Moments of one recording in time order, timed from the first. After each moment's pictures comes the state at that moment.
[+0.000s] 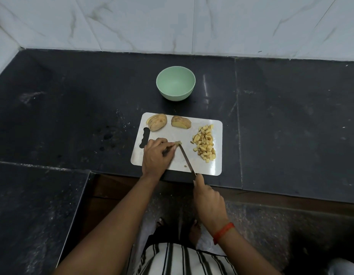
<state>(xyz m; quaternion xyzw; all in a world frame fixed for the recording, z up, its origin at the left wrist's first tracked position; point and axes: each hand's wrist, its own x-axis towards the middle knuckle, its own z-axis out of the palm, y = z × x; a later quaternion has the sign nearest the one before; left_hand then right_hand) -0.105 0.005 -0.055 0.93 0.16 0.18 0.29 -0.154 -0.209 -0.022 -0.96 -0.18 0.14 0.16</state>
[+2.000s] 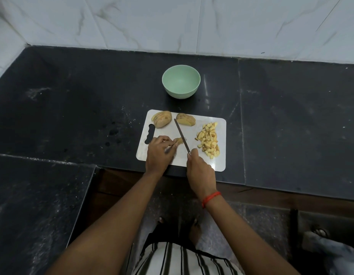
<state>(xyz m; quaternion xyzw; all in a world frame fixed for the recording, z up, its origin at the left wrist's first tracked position) -0.112 0.010 -0.055 0.91 0.17 0.18 0.33 -0.111 -0.153 -0.030 -0.95 -0.18 0.03 0.24</state>
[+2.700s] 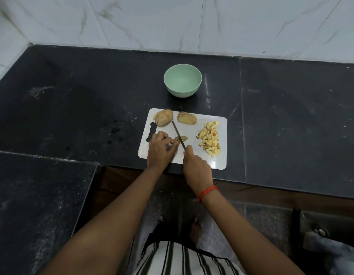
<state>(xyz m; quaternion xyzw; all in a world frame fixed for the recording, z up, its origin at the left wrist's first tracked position) -0.111 0.013 -0.050 0.92 0.17 0.16 0.31 -0.109 -0.140 -0.033 -0.96 -0.22 0.05 0.18</state>
